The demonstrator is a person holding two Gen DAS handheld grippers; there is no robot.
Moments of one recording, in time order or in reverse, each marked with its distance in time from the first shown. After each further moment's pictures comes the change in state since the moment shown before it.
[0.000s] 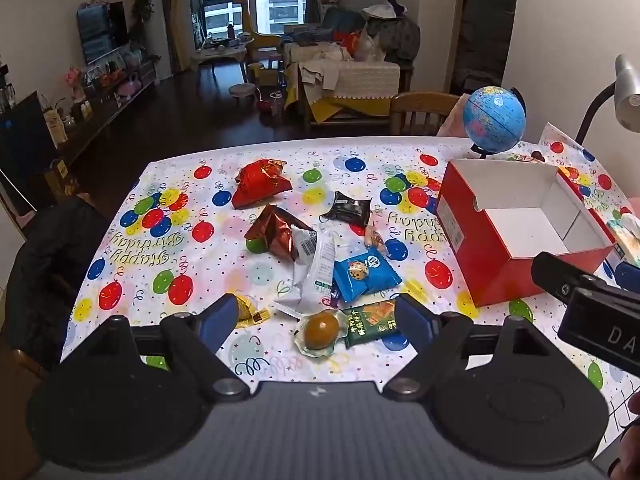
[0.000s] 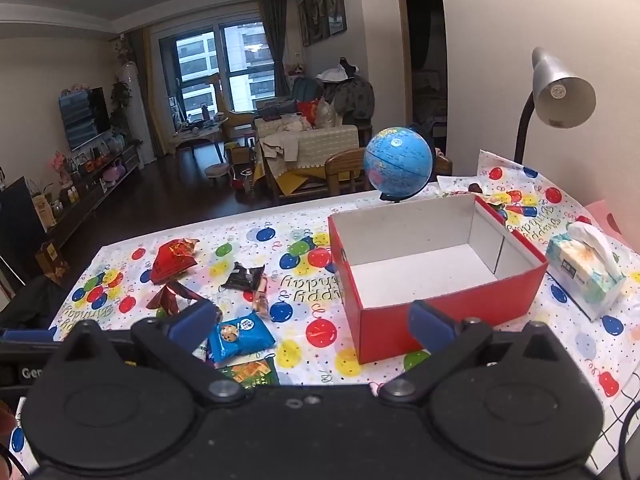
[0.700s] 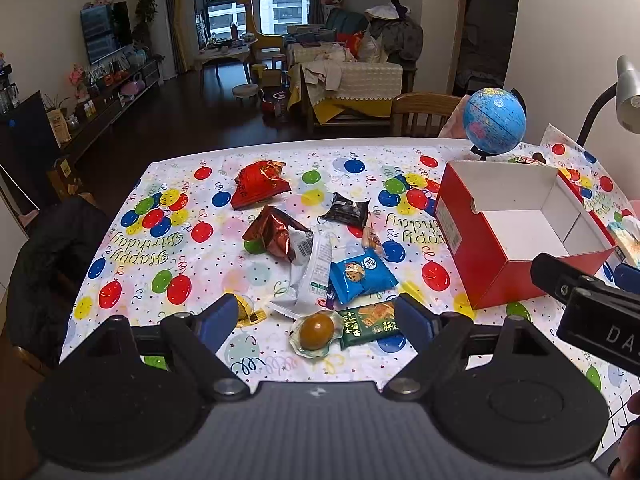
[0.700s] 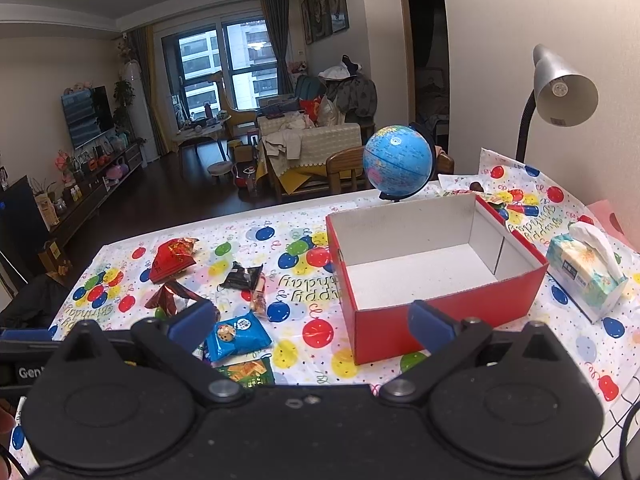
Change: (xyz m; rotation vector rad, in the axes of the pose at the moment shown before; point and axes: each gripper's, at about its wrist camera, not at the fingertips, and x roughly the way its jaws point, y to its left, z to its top) left arm -0.001 0.001 0.000 0.001 -0.003 -0.002; right arm 0.002 -0.007 0.001 0.001 0.005 0.002
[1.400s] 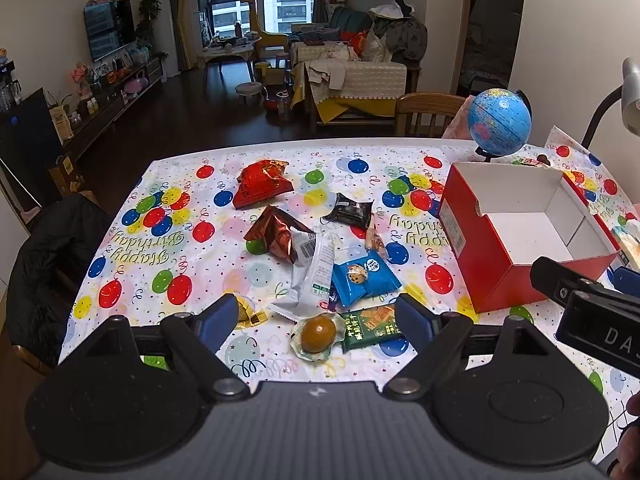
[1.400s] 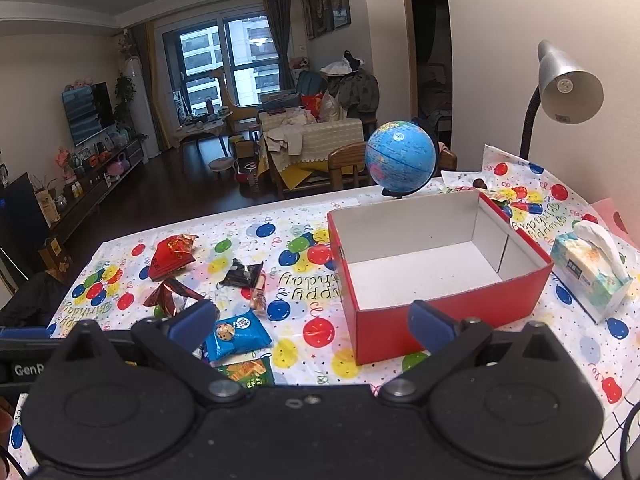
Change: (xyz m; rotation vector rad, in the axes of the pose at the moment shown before) left arm -0.002 -0.003 -0.002 -0.006 -0.002 0.004; right arm 0.004 -0.002 -0.001 -0.003 0.008 0.005
